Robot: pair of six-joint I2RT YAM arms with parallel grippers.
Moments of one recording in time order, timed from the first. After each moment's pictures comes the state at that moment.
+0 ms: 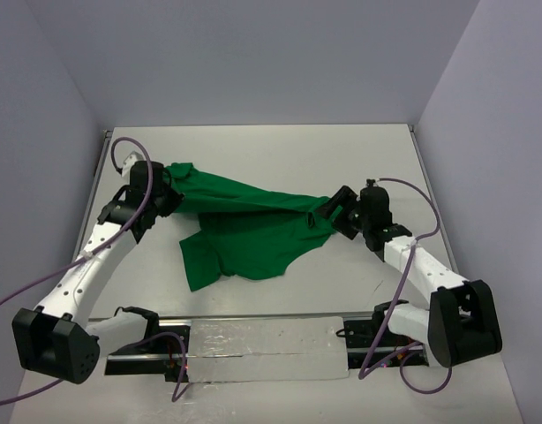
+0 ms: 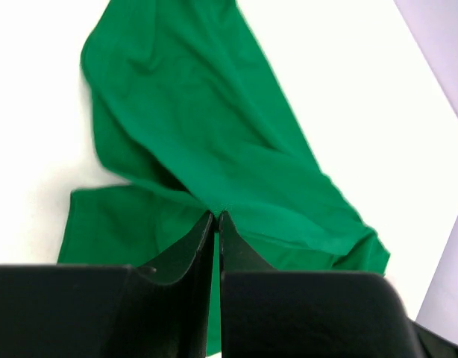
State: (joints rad) left arm -0.30 1.12 0.96 -0.55 -0.23 -0.96; right arm 0.21 1.13 0.55 -0.05 -0.18 0.85
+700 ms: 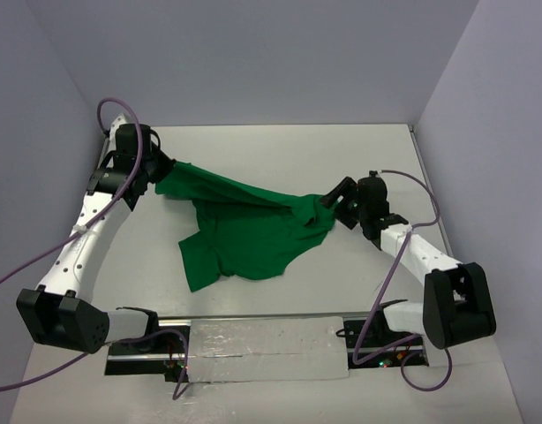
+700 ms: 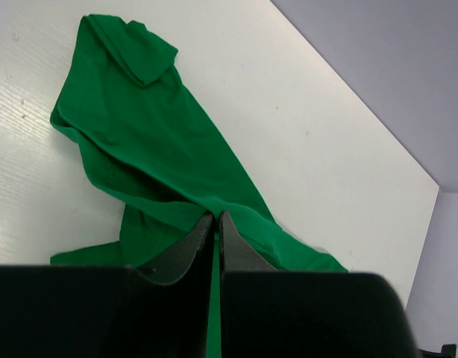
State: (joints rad) left arm -0.23 1.30 1.32 -0.62 -0.21 -0.85; right arm 0.21 1.26 0.64 0.02 -0.12 0.90
